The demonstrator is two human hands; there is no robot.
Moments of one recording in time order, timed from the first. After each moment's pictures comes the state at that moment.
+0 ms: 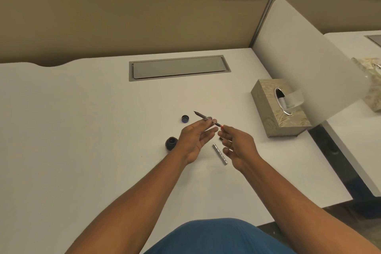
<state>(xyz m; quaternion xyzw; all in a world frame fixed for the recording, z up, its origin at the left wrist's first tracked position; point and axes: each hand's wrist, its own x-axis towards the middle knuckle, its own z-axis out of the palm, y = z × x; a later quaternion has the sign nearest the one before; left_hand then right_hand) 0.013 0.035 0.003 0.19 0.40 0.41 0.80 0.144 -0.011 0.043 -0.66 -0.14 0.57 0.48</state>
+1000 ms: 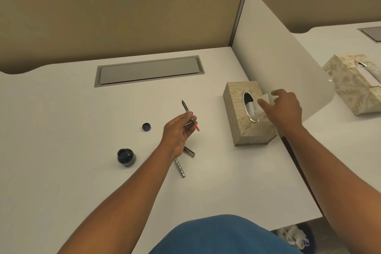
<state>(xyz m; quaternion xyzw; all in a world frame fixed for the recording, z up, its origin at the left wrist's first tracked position) 0.132 0.077 0.000 0.17 0.47 0.48 0.72 0.425 0.083 0.045 -0.84 -0.49 0.10 0.22</state>
